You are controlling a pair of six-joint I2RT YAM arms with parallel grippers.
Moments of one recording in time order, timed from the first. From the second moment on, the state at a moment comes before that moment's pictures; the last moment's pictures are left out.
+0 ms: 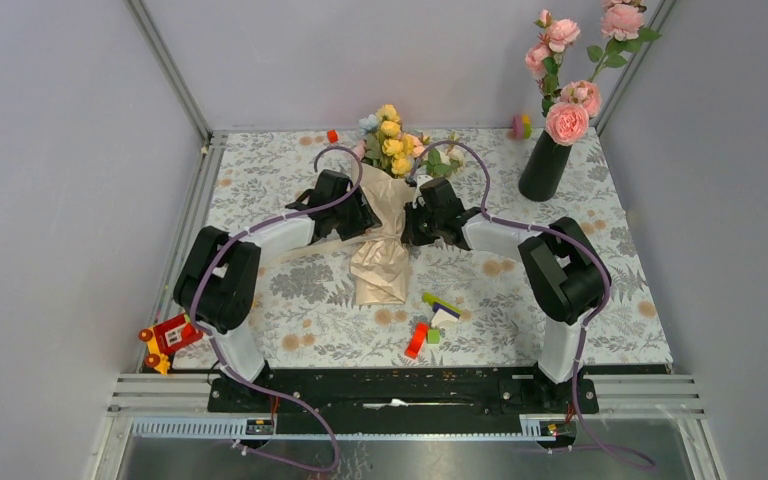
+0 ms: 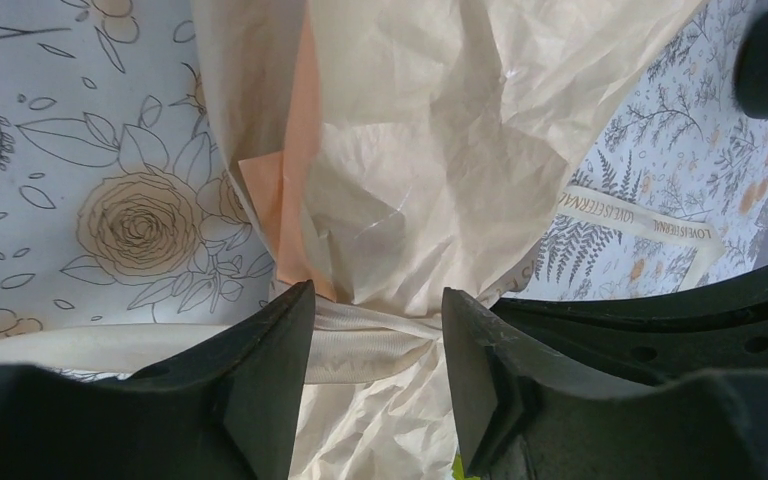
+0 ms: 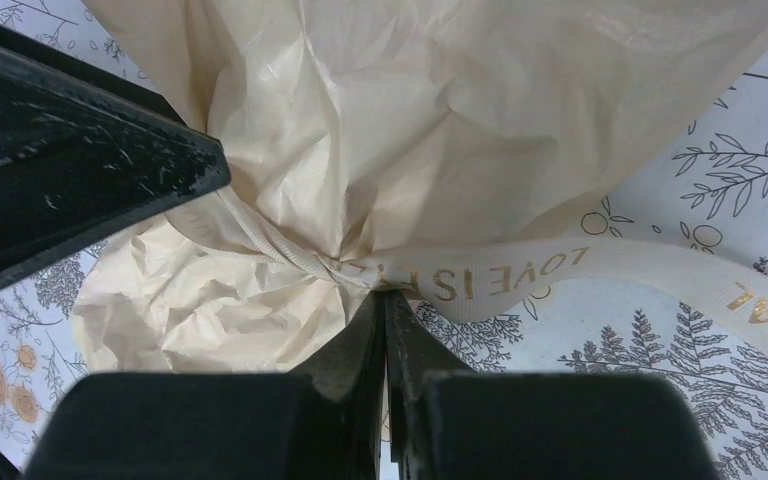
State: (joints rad) left arm -0.44 1.76 1.09 -0.12 0.14 -0.81; right arm 0.58 1.89 1.14 -0.04 -0.20 0.34
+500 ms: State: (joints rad) left arm -0.48 1.76 1.04 -0.08 0.13 -0.86; right arm 0.58 1.89 1.14 -0.04 -0.20 0.34
